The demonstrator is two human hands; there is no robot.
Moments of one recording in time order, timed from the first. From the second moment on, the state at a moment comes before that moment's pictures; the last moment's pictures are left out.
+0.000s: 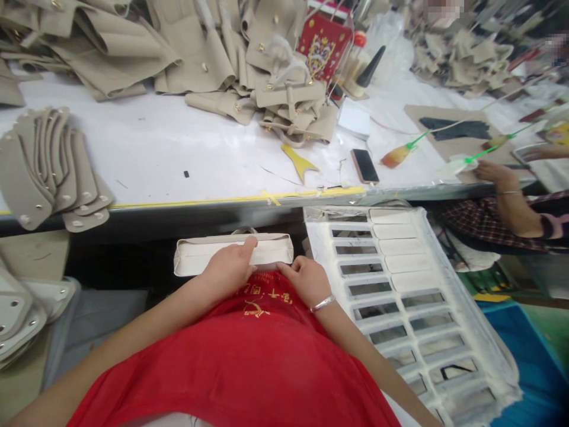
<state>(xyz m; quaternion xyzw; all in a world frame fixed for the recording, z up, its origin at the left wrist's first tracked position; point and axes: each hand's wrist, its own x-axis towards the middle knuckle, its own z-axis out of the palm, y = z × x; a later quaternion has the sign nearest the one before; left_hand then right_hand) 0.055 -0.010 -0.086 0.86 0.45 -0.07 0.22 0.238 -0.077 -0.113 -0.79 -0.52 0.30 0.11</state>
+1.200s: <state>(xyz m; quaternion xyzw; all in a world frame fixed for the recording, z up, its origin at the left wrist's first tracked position) 0.006 0.010 -0.088 0.88 0.40 -0.07 0.23 0.153 -0.064 -0.110 -0.63 0.01 0.69 0.36</state>
